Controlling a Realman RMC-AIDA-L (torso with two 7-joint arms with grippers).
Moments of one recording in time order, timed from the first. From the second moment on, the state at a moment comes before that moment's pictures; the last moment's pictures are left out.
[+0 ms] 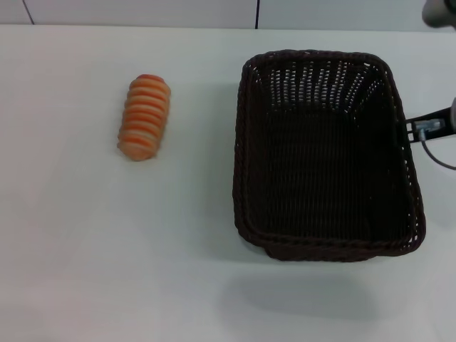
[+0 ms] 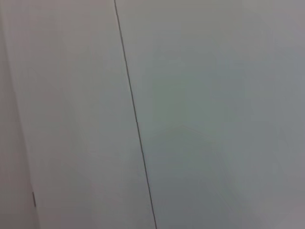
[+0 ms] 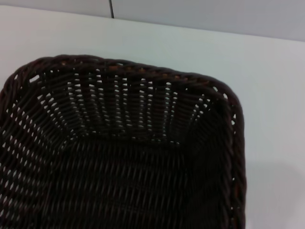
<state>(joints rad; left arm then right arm) 0.51 -2.06 1.63 1.64 2.15 -0.35 -2.33 0.40 2.08 1.45 1.72 -2.92 1.42 0.23</state>
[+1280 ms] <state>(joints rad) 0.51 -2.06 1.61 1.65 2.16 -0.34 -2.33 0.38 2.07 1.33 1.65 -2.92 1.30 0.14</state>
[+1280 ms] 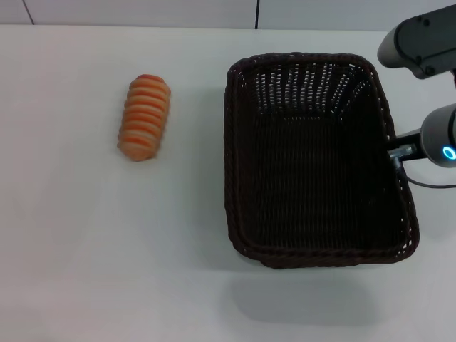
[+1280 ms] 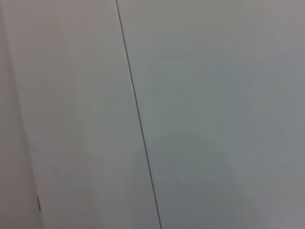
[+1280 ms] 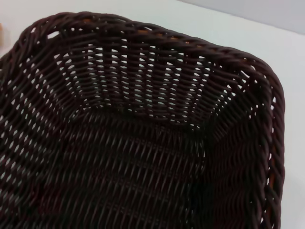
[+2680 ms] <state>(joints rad) 0.61 -2.06 1.69 1.75 2.16 -0.32 -2.34 0.61 2.05 1.91 1.41 -2.53 1.53 -0.89</state>
